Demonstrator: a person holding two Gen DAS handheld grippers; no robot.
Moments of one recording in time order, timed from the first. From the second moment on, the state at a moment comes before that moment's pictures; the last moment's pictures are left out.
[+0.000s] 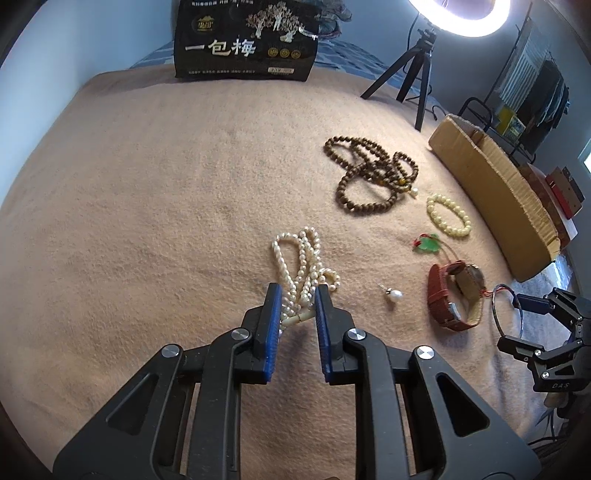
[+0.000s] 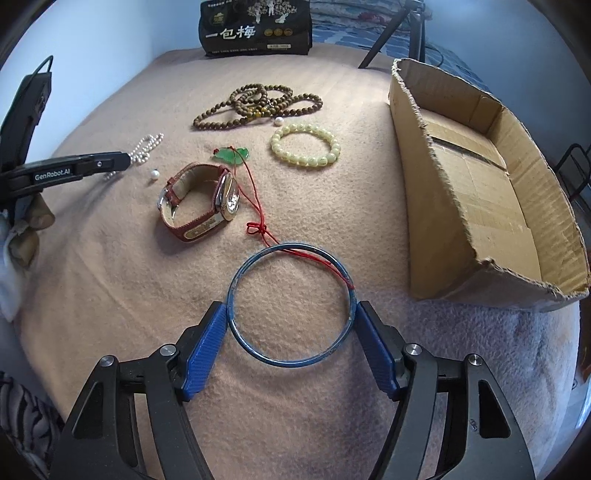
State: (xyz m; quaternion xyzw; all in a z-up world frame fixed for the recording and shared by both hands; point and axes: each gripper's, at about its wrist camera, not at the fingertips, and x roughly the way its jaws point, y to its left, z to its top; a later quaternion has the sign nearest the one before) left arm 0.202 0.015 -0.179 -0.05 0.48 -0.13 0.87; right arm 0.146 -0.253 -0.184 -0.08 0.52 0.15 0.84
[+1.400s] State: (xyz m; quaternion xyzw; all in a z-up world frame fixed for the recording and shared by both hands) left arm 0.176 -0.007 -0.001 -0.07 0.34 -0.17 0.92; right arm 0.107 -0.313 -0.060 -0.04 0.40 0.11 0.91
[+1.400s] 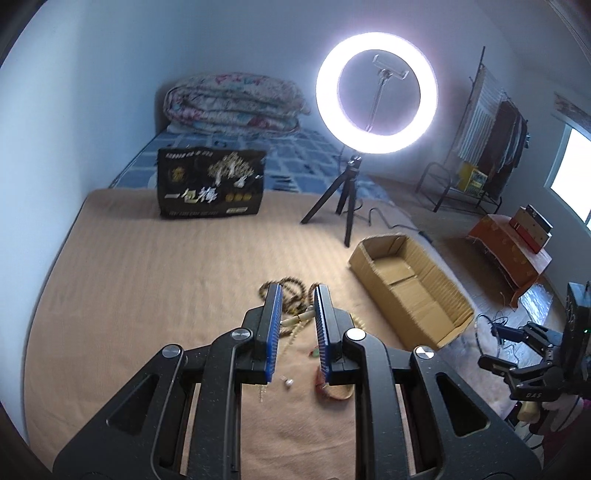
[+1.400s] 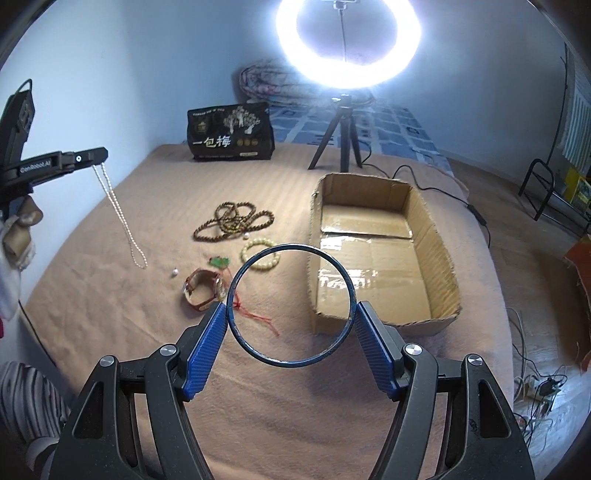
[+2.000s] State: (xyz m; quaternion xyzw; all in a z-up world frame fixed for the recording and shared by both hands) left arm 0.221 -0.110 0.045 -0.05 0.30 -0.24 0.92; right arm 0.135 -0.361 -0.060 -0.03 0.40 0.08 0.91
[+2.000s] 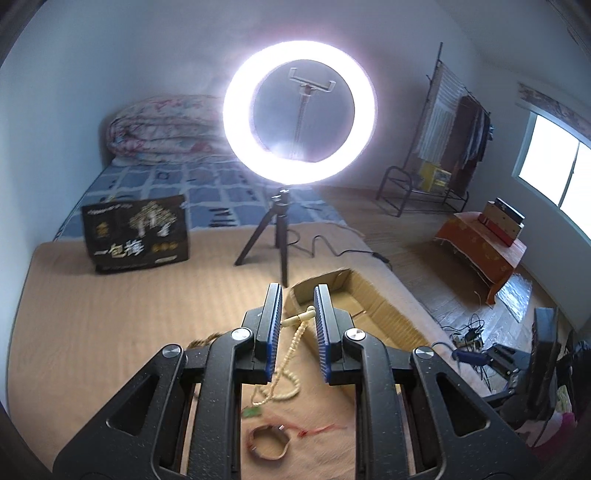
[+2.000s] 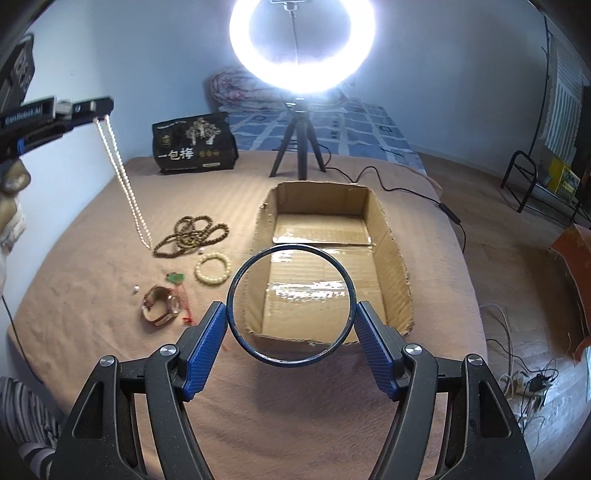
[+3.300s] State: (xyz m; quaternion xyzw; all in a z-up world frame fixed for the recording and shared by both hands) left arm 0.297 -0.258 -0.034 -0.01 0.38 -0.31 0.87; right arm 0.196 -0.418 -0.116 0.00 0.44 0.03 0.90
